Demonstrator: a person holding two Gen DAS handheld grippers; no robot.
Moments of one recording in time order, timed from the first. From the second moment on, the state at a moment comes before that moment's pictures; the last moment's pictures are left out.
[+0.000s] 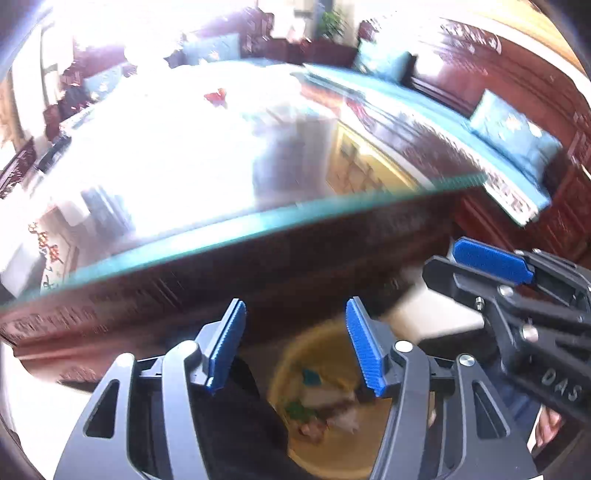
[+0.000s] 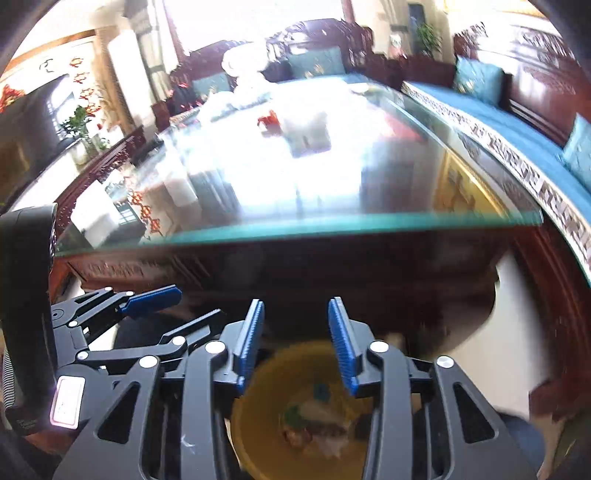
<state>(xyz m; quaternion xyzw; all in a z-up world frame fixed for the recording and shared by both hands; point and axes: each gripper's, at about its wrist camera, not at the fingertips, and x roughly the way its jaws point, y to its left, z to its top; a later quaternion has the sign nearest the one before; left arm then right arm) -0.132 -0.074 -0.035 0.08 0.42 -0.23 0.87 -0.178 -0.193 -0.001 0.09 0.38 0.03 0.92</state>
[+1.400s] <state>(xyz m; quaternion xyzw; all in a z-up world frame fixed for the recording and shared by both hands) 0.165 -0.082 -0.024 0.03 0.42 -0.14 0.89 0.163 -0.197 0.011 0.01 0.40 0.06 0.91</state>
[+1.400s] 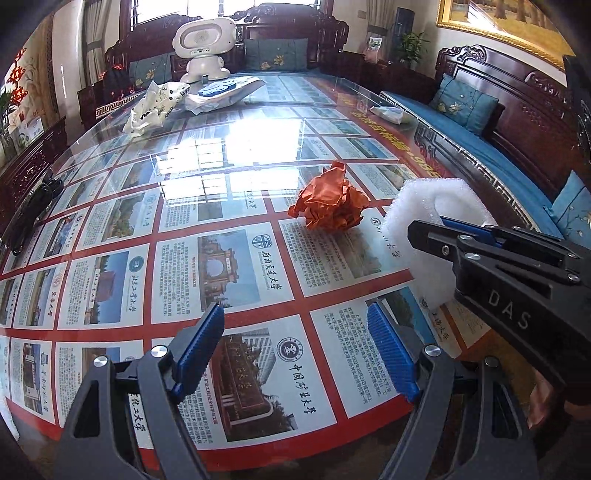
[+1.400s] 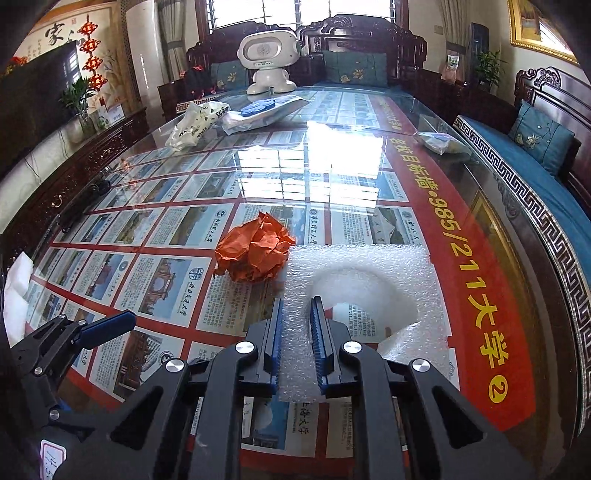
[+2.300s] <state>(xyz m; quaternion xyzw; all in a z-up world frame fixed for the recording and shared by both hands) 0.256 -0.126 -0.026 0.03 0.45 -0.13 0.88 0.145 -0.230 0.020 0.06 0.38 0.05 0.92</state>
